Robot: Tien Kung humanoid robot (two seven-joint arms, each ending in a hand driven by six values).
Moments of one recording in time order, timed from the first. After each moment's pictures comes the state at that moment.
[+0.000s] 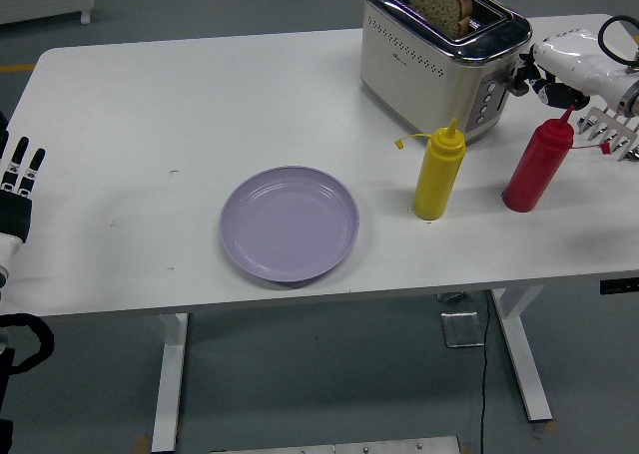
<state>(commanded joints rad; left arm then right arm) -0.08 0.18 -1.61 -1.42 0.37 0.10 -0.11 0.92 -0.59 0.62 0.81 -1.93 -0.11 0.34</state>
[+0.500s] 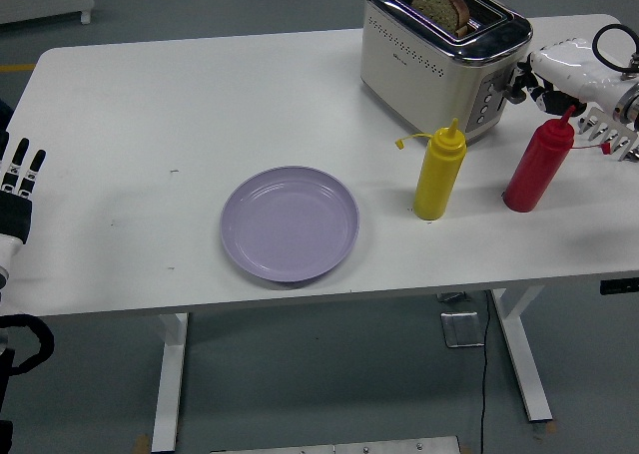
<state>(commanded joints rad) -0.08 0.18 -1.61 -1.42 0.37 0.11 -0.11 0.92 -0.57 0.61 0.79 -1.93 -0.10 0.34</state>
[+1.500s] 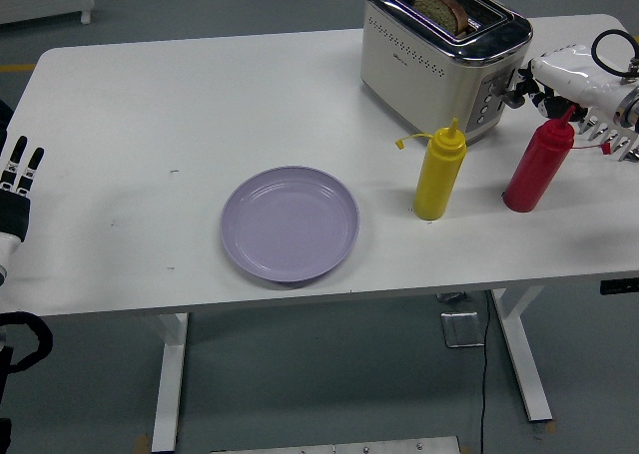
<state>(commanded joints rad) -0.08 0.18 -1.61 -1.42 0.37 0.11 -0.11 0.92 -0.58 0.59 0.77 -1.94 -0.09 0.34</state>
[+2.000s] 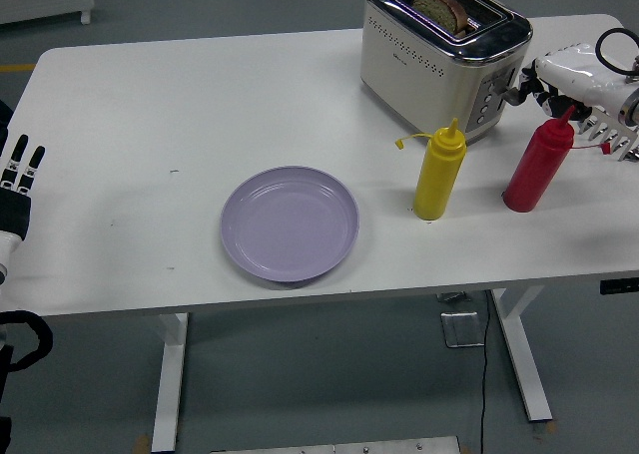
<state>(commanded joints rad) -0.09 0.18 -1.61 -1.42 0.37 0.11 -0.11 0.92 -0.58 0.61 0.77 -1.94 -0.09 0.34</state>
